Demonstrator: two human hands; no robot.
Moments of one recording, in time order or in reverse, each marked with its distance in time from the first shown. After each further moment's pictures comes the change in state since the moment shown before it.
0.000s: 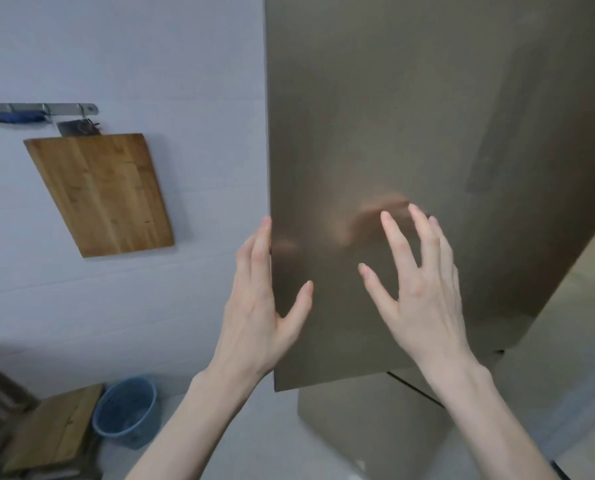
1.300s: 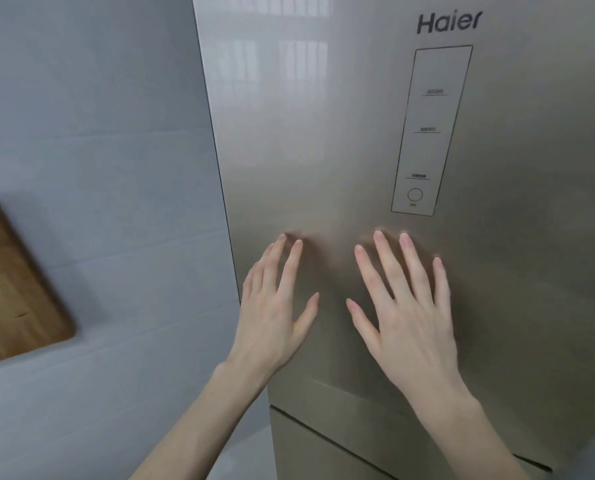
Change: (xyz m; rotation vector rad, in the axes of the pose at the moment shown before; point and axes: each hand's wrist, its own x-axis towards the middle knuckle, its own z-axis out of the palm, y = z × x) left_hand 0.200 -0.112 0.226 0.261 -0.196 0.232; right_hand 0.133 0.129 0.142 -0.470 -0.007 -0.028
